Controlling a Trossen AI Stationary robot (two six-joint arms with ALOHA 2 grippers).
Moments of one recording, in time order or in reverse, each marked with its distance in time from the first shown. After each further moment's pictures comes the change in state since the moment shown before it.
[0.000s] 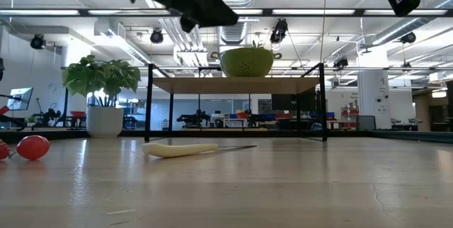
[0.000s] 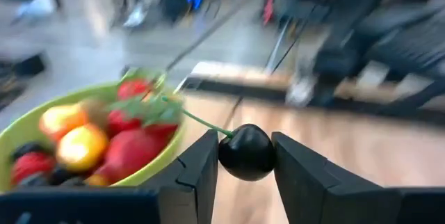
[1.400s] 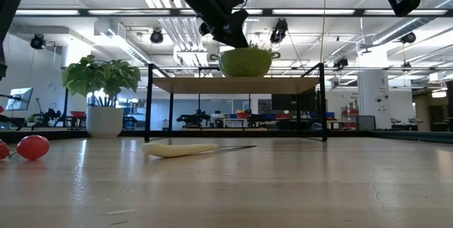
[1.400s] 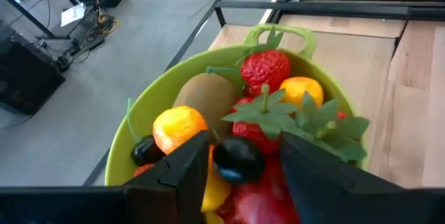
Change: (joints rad) left arm 0.157 0.360 0.593 -0.601 -0.168 0.176; right arm 0.000 0.000 0.000 0.000 0.000 0.000
